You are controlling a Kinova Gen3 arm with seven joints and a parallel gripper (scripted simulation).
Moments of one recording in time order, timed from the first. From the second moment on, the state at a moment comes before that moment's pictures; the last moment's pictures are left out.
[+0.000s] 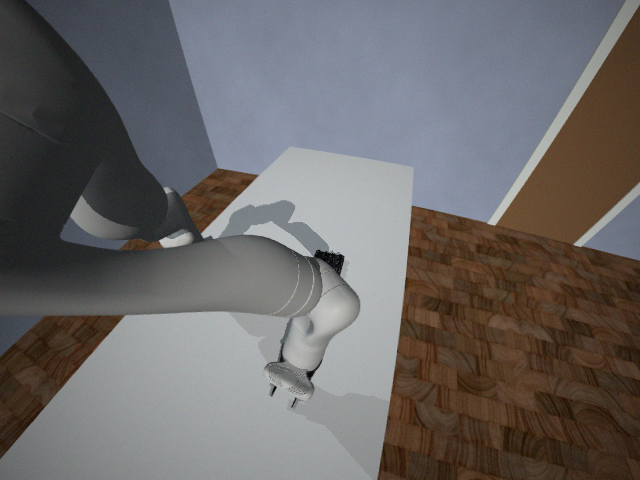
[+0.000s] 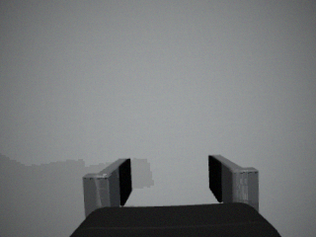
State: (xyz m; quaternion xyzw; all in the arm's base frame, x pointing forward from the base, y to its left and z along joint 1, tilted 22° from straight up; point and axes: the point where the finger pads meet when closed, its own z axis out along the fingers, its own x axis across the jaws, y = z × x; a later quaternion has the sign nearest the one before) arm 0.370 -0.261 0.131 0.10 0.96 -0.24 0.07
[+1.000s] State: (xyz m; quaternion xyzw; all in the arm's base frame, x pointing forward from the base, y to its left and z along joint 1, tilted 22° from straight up) arm 0.397 -0.205 0.118 -0.02 0.97 -0.23 0.06
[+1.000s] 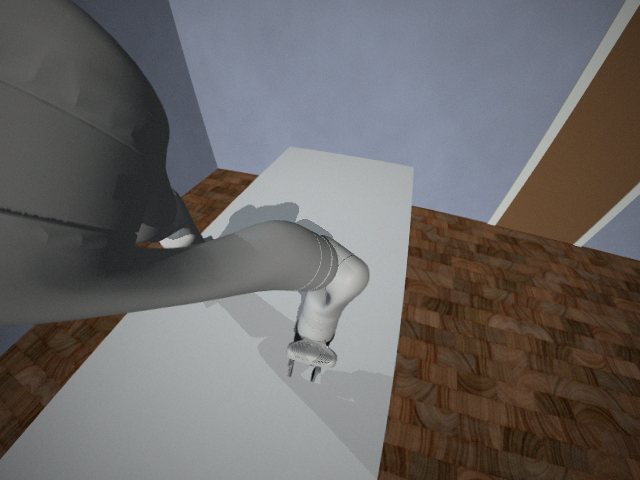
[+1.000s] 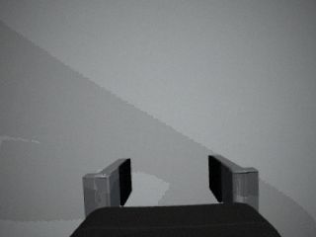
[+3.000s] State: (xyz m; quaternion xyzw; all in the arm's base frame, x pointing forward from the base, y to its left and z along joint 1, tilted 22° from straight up) arm 0.426 -0.086 0.093 -0.26 0.94 -0.22 0.04
